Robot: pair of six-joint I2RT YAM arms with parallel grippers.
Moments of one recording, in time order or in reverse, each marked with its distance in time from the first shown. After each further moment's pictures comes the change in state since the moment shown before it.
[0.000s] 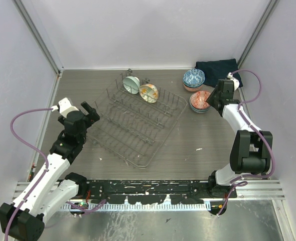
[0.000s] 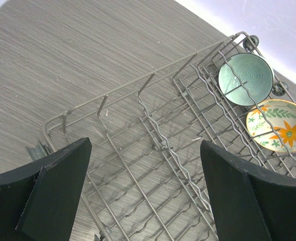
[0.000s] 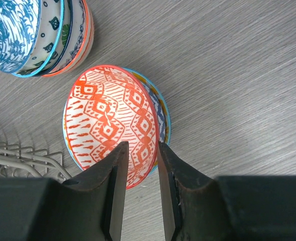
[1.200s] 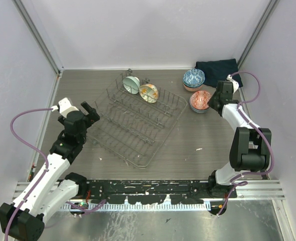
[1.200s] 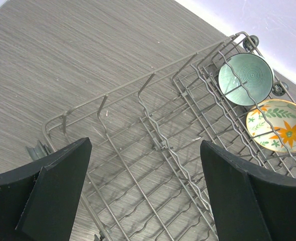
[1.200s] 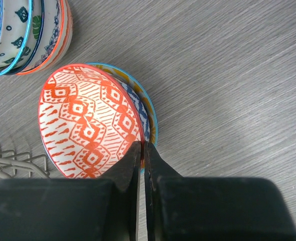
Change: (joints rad) left arm 0.000 0.000 0.000 0.000 0.000 0.000; right arm -0.001 0.032 -0.008 -0.006 0.021 -0.007
